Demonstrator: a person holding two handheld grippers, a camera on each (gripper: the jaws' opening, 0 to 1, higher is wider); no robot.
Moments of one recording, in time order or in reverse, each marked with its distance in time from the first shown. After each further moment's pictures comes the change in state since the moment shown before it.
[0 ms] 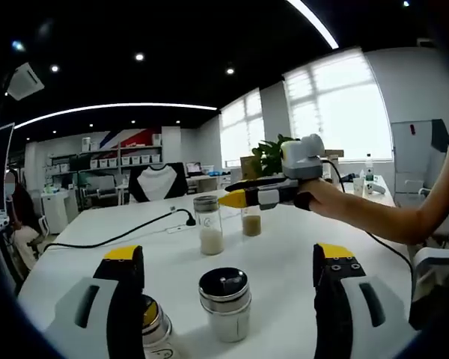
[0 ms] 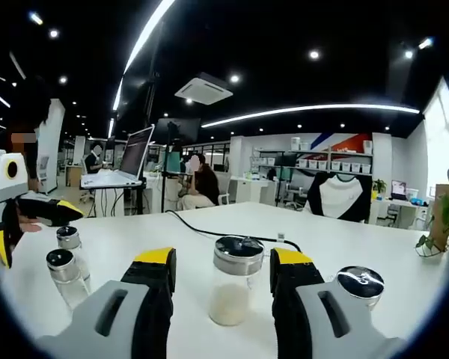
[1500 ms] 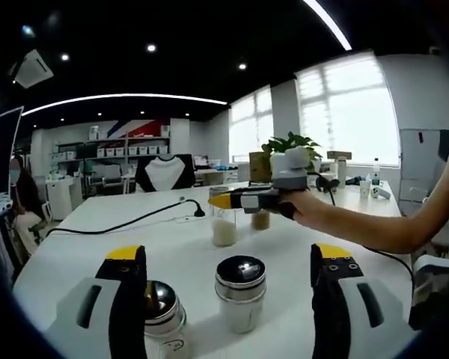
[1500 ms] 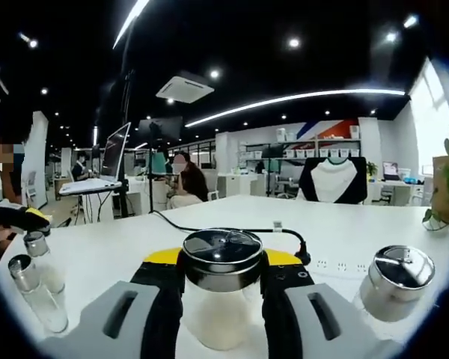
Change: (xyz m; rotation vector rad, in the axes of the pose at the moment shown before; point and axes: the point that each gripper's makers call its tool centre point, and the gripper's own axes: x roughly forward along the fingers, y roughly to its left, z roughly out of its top) left arm -0.005 0.016 -0.012 -0.063 0.025 0.028; right arm 0.040 -0.022 -0.024 0.111 -0.001 -0.062
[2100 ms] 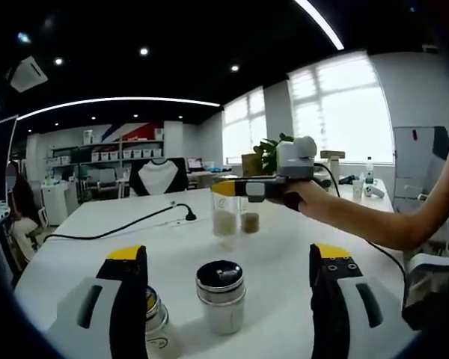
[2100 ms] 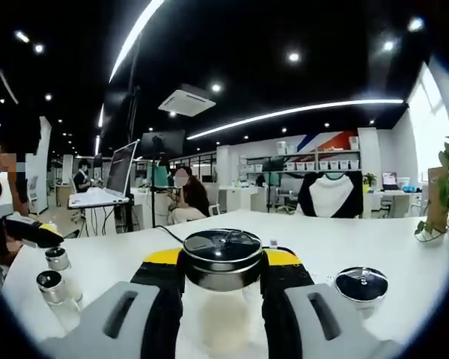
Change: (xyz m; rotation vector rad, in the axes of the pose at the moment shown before) left arm -0.006 -0.022 0.008 0.020 -0.011 -0.039; right arm -0.038 0.015 0.032 -0.026 -0.066 0.007
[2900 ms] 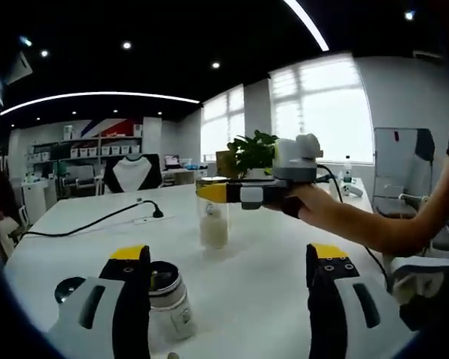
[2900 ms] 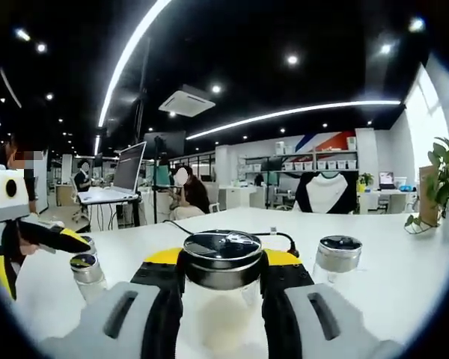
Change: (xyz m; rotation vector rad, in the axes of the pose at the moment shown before) left arm 0.017 -0.055 -0.005 -0.011 0.019 -0.135; right arm -0.059 0.022 -0.011 0.009 -0.003 -0.003
